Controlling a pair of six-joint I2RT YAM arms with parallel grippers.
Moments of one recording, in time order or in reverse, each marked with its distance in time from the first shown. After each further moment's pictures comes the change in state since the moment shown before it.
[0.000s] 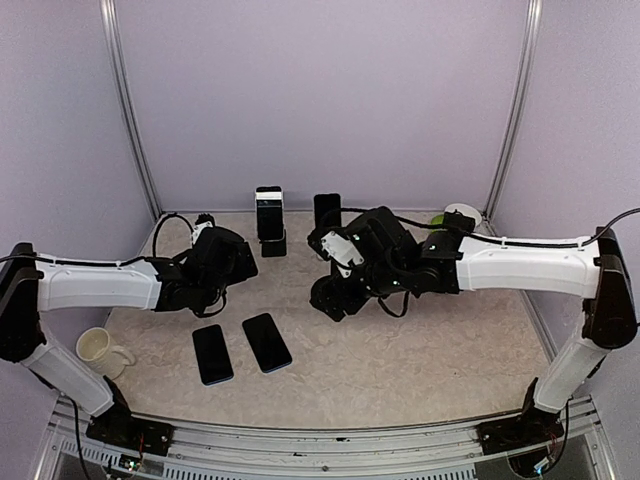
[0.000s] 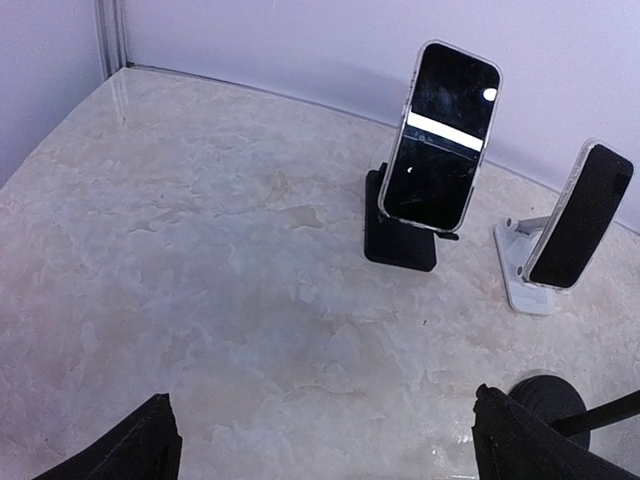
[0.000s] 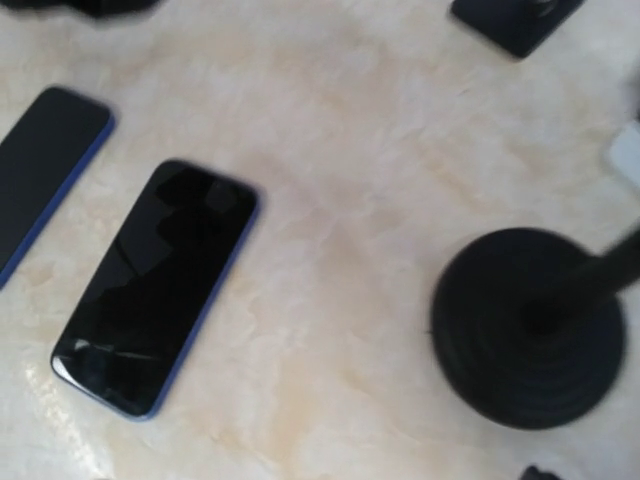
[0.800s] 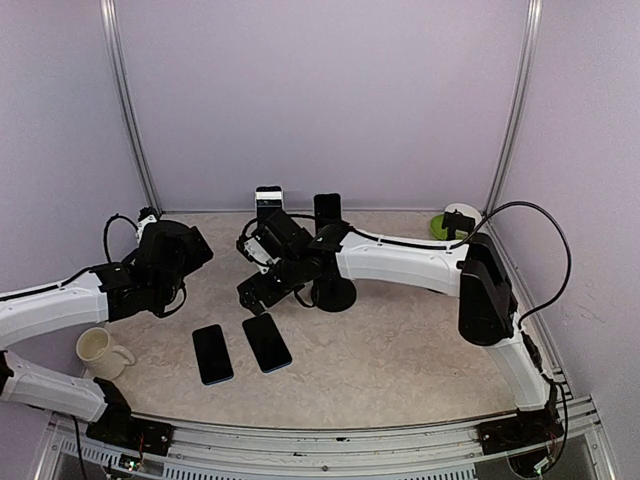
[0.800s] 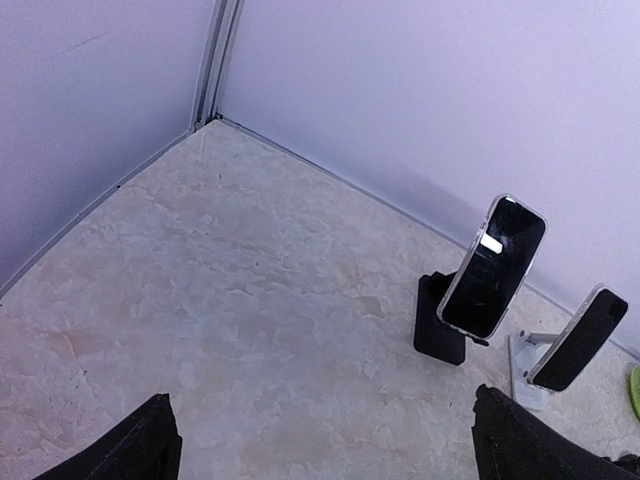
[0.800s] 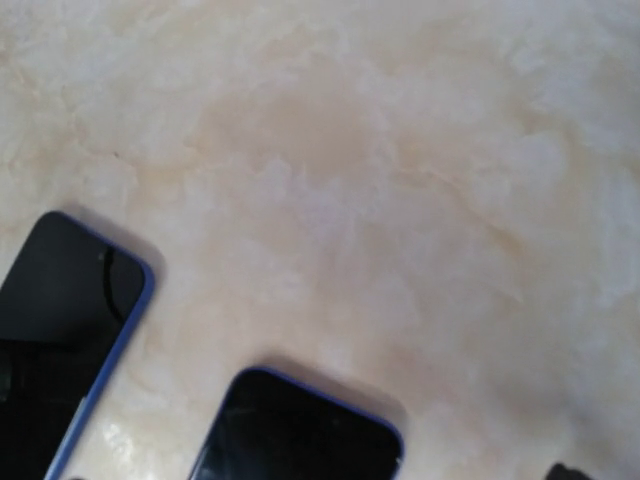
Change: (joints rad) left arm 0.092 -0.331 -0.126 -0.070 -0.089 -0.058; right arm 0.047 0.696 0.809 -0.212 -0.054 0.106
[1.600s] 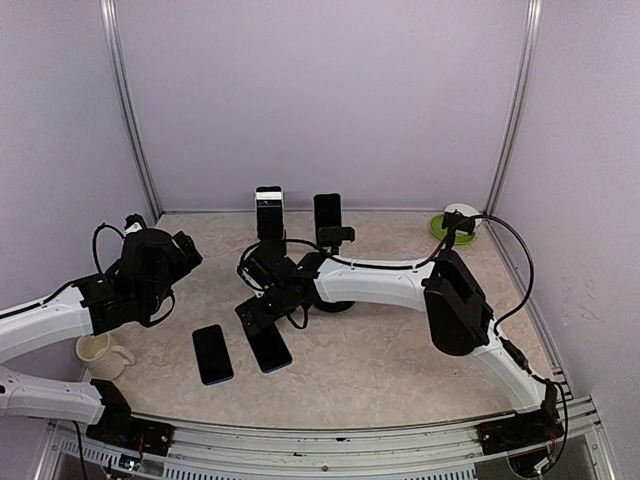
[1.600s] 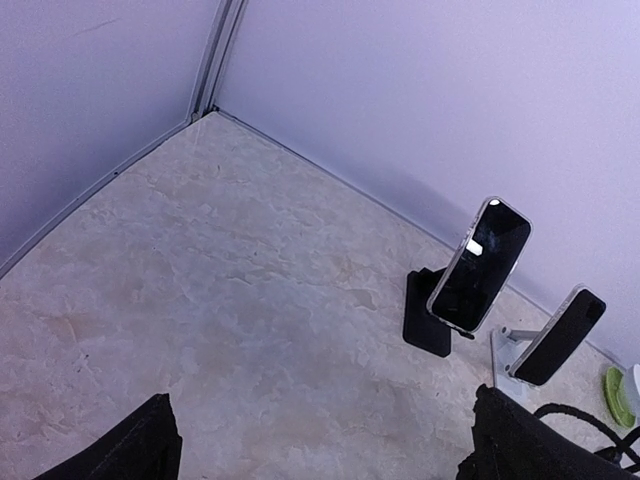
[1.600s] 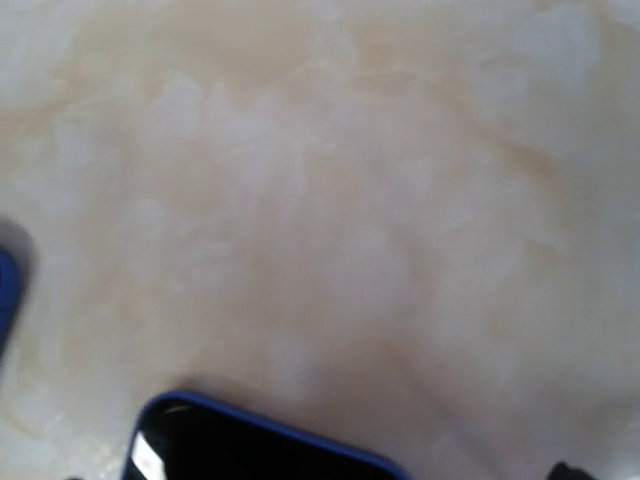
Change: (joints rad) left arm 0.013 -0.150 -0.078 -0.023 0.036 -0.026; right arm 0.019 0.176 0.080 -0.002 0.087 0.092
